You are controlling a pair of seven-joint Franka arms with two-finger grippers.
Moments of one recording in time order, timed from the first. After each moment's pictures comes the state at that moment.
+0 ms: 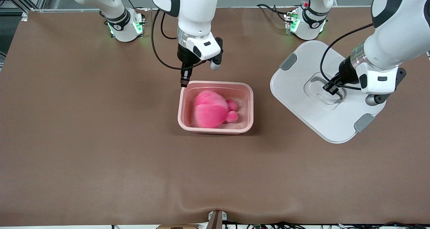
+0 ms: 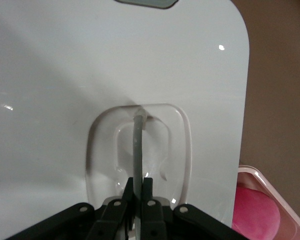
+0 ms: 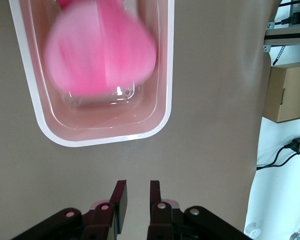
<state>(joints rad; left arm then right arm) 0.09 0.13 -0.39 -1.52 -0.03 1.59 -1.07 0.83 0.32 -0.01 -1.41 -0.38 1.73 -0.59</state>
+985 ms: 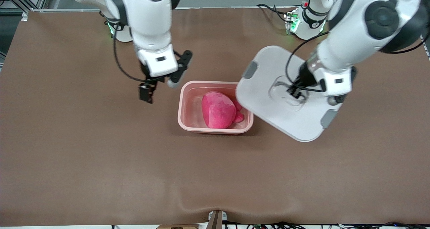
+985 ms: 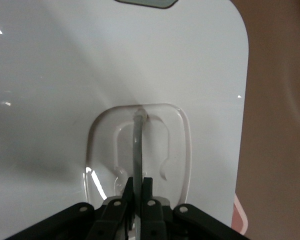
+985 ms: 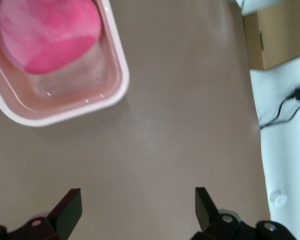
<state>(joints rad) -0.10 0.22 -0.39 -1.52 -0.09 1.78 -1.51 0.63 0.27 -0.04 -1.37 -0.28 1.67 -0.58</state>
